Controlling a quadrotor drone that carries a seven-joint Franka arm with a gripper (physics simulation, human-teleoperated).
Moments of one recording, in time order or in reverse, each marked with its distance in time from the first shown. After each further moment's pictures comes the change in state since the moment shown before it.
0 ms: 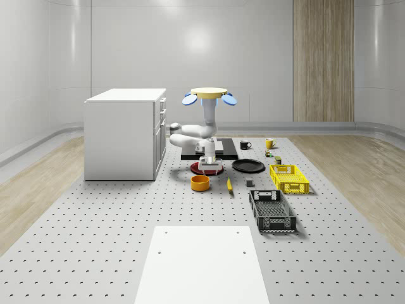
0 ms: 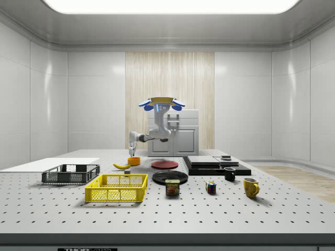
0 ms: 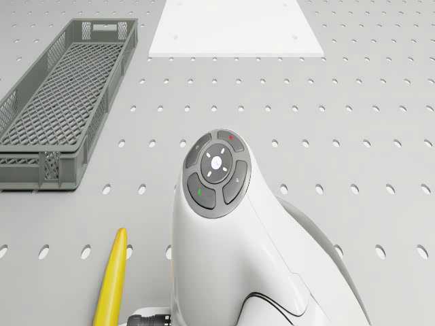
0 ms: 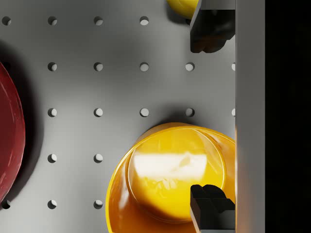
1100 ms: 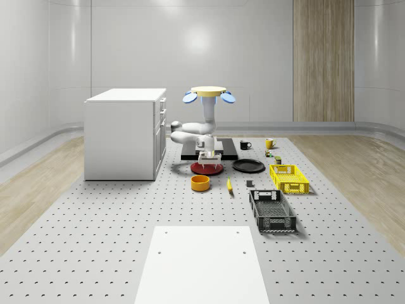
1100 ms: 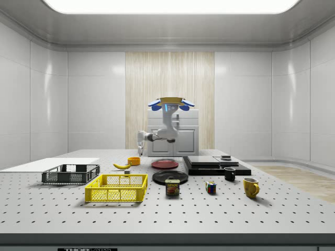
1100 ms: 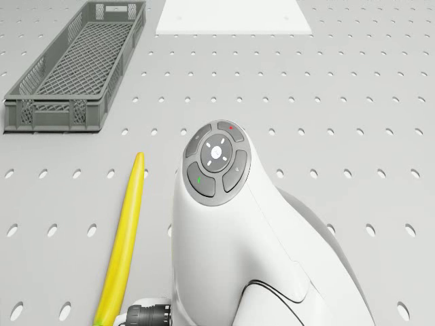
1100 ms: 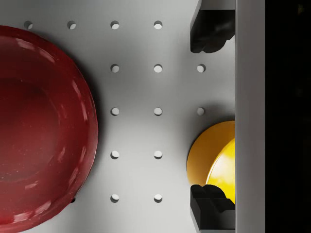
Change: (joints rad) arm 0.012 0.038 0.049 -0.011 0.037 -0.052 -0.004
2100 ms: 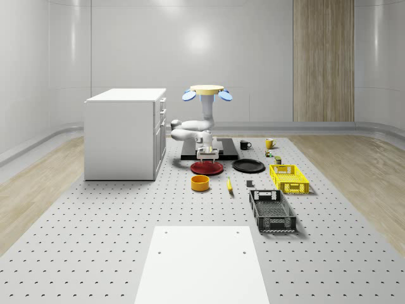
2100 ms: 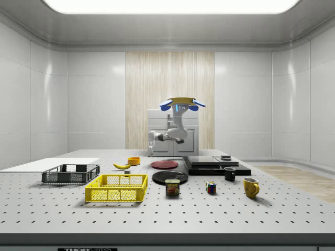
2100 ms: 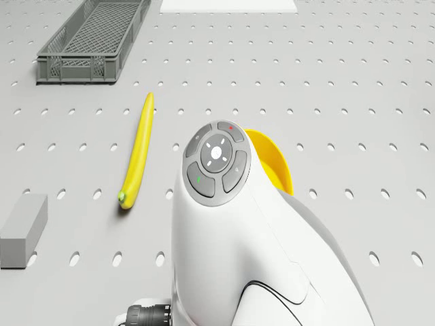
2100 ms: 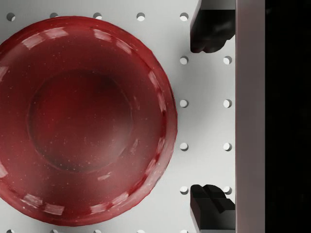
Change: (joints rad) arm 0.010 0.042 -0.007 -0.002 -0.018 -0.039 -0.008
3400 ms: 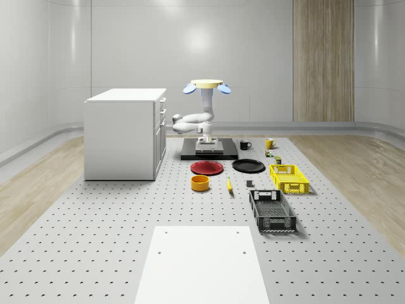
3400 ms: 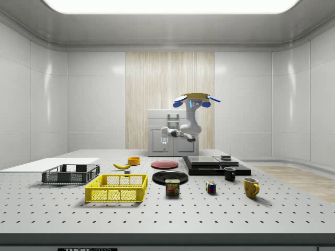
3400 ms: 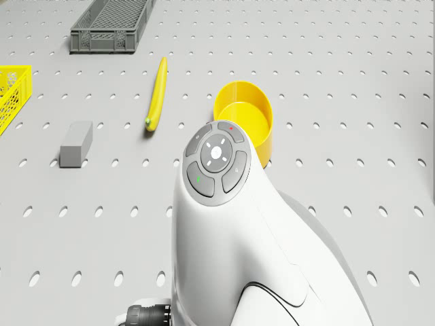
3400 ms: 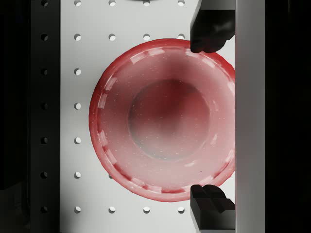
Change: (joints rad) arm 0.018 0.072 -0.014 -0.004 -0.031 -0.067 -0.015
